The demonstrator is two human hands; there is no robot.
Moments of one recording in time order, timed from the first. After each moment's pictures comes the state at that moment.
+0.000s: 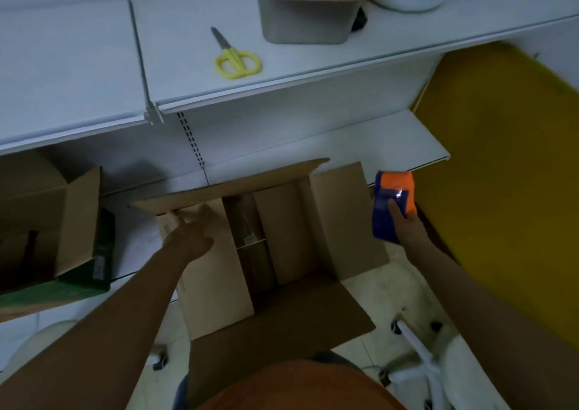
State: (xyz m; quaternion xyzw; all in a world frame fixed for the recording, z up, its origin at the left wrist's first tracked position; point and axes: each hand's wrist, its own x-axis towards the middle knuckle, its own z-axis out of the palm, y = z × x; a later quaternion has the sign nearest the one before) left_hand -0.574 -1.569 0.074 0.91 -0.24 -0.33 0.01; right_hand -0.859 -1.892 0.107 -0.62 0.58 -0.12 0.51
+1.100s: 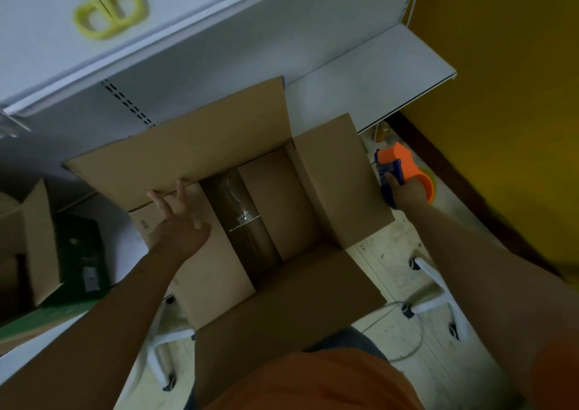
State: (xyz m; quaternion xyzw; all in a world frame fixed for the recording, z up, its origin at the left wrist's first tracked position) left_hand -0.588 -1.604 0.064 0.93 -0.25 -0.27 0.00; right_hand -0.878 -1.942 -0.002 -0.61 0.66 -0.02 0.43
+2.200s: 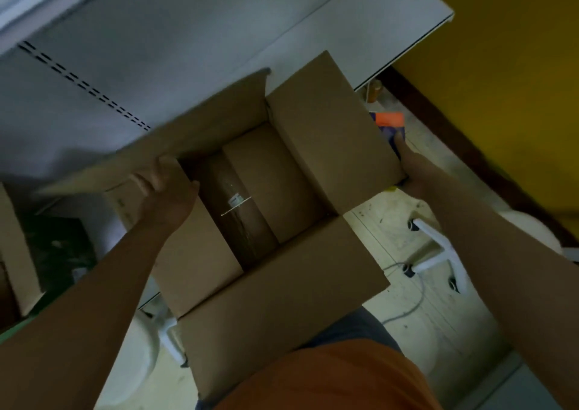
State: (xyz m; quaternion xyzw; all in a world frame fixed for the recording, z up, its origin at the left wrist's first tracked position) left_hand -0.549 -1.632 0.031 0.92 -0.23 -0.32 -0.04; right_hand -0.904 -1.943 -0.019 -0.37 0.58 -0.05 0.72
